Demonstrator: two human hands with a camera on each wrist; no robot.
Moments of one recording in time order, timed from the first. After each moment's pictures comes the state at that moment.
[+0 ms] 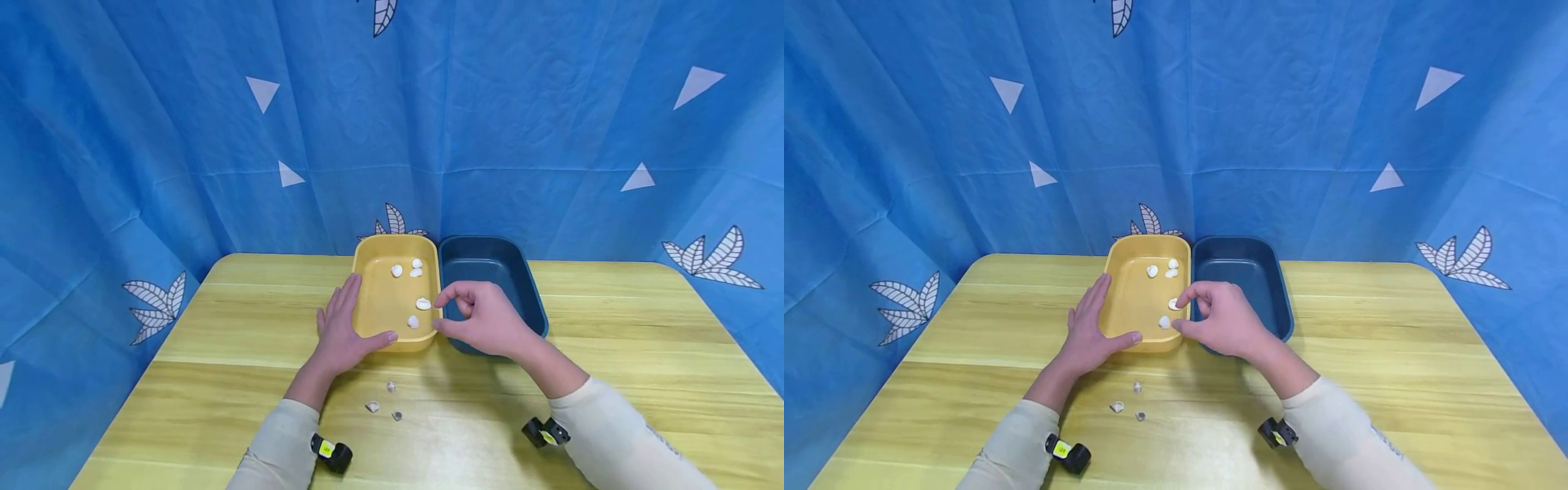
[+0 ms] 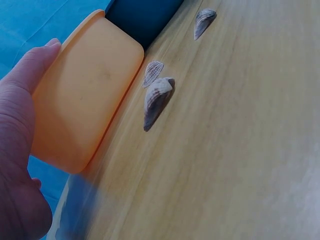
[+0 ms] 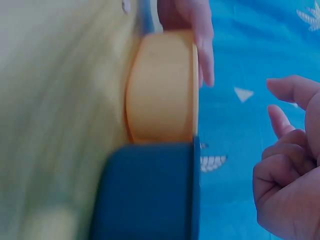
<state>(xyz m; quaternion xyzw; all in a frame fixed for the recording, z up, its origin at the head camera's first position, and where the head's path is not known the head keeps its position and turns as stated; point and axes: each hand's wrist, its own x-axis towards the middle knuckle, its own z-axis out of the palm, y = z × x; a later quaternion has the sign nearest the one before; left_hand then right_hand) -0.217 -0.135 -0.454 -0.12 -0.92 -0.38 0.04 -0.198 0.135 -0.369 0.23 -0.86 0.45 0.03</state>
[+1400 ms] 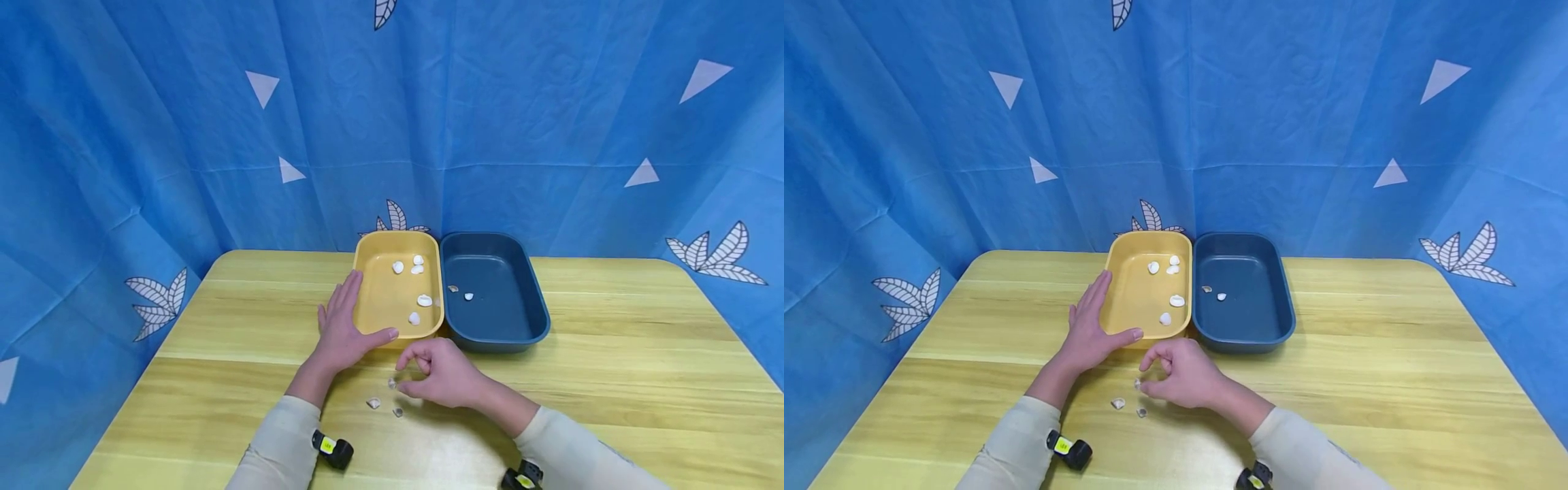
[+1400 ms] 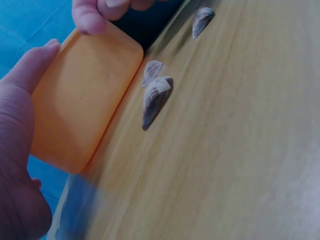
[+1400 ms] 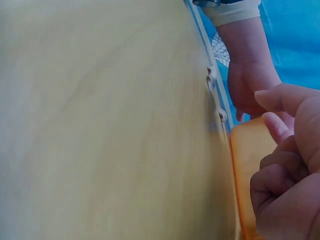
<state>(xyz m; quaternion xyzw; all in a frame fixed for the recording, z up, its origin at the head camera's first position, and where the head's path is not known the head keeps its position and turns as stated) -0.217 -0.136 -0.455 -0.12 -0.92 -0.37 0.05 -0.164 0.085 -0.443 0.30 -0.81 0.49 -0.08</state>
